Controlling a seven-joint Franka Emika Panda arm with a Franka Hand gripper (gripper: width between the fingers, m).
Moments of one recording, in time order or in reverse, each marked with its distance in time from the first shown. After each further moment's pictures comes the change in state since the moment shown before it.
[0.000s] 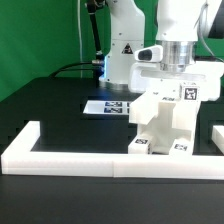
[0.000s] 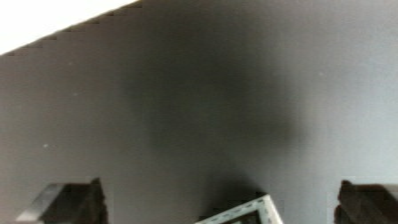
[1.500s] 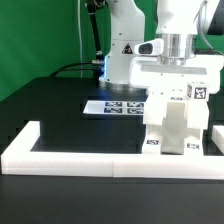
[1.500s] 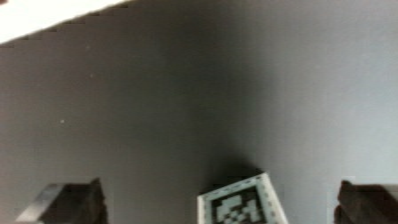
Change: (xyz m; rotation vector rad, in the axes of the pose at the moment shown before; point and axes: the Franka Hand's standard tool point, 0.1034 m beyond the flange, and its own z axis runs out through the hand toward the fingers) arm 0.003 0.008 -0.013 0.012 0.056 -0.057
